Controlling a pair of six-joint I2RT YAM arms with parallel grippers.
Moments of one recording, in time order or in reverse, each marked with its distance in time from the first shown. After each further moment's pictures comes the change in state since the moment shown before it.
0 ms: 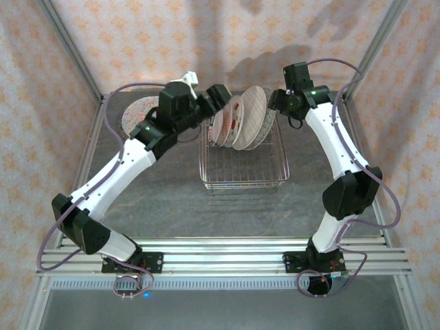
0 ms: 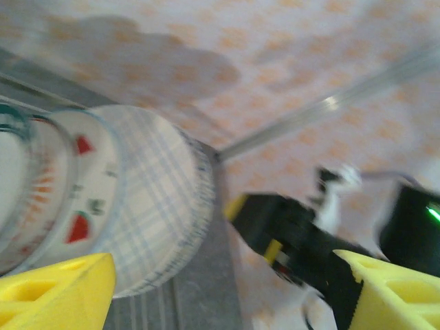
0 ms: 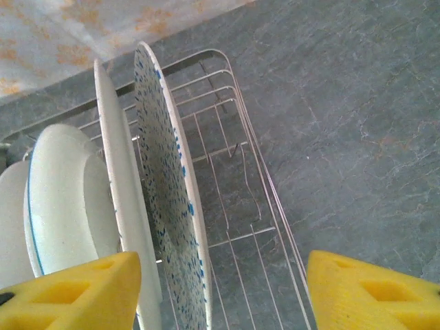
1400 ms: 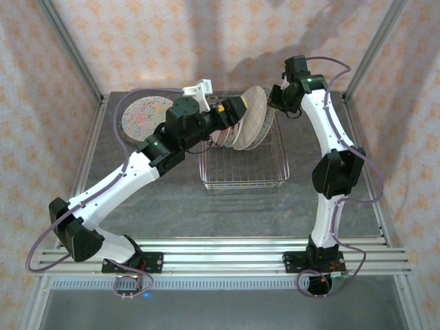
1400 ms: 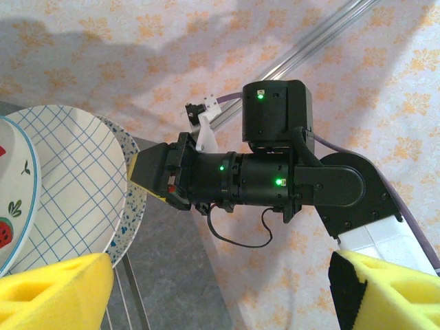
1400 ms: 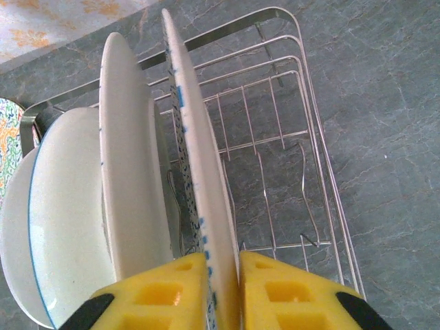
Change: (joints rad) left arm -0.134 -0.058 -0.101 0.163 -0.062 0.102; right arm -0.070 0.269 0.252 -0.080 -0.274 -0.071
